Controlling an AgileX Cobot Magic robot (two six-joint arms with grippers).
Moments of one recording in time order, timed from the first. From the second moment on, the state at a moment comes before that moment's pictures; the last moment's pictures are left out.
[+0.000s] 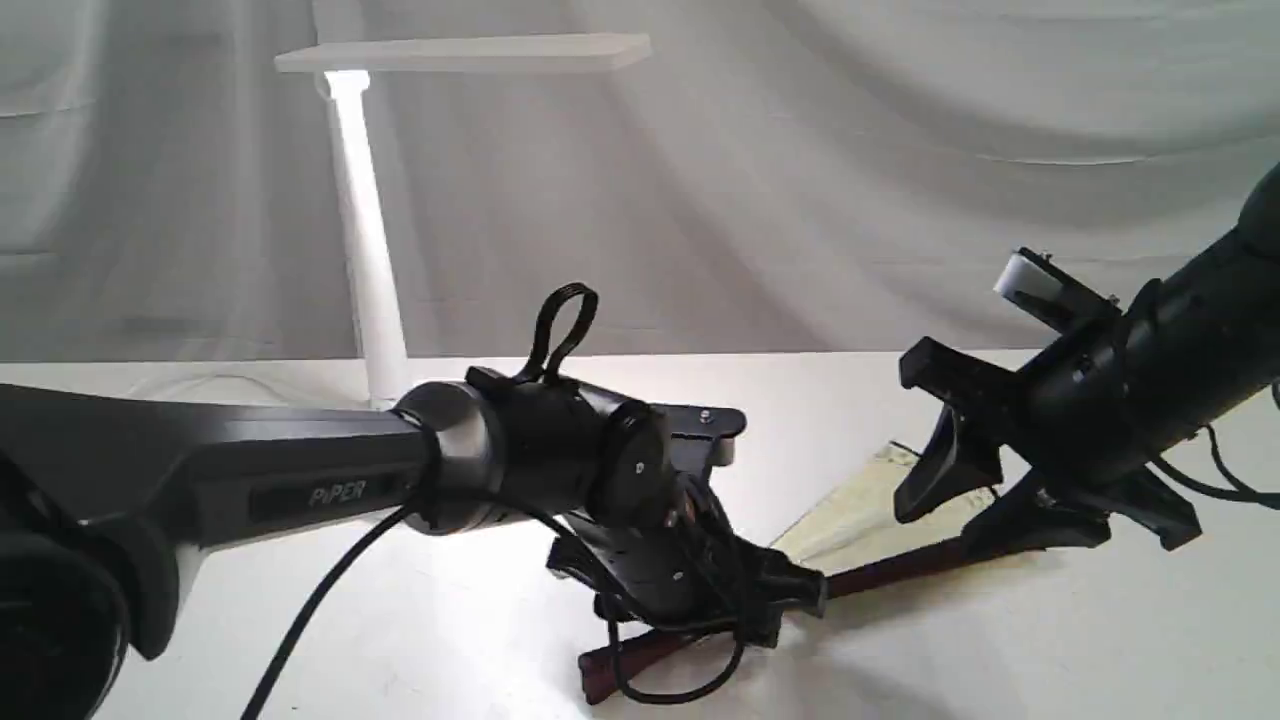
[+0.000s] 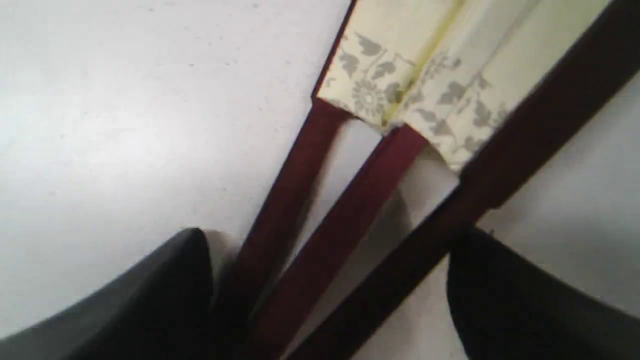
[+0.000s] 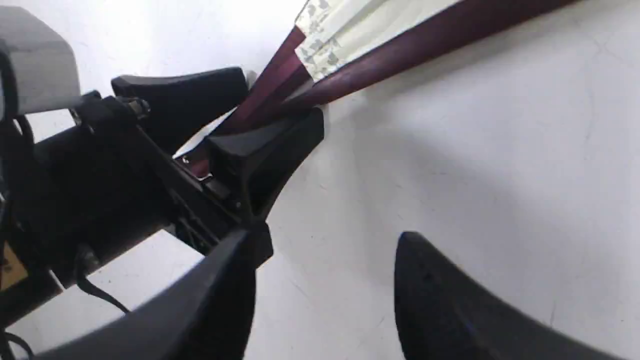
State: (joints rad) left arm -0.68 2.34 -1.68 -0.12 0.59 -0.29; right arm -0.10 1.80 -1.26 0.65 0.98 -0.12
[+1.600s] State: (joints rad) left arm -0.60 2.19 -1.67 0.08 0.95 -0.38; right arm -0.07 2.12 -1.26 1.25 0.77 -0.28
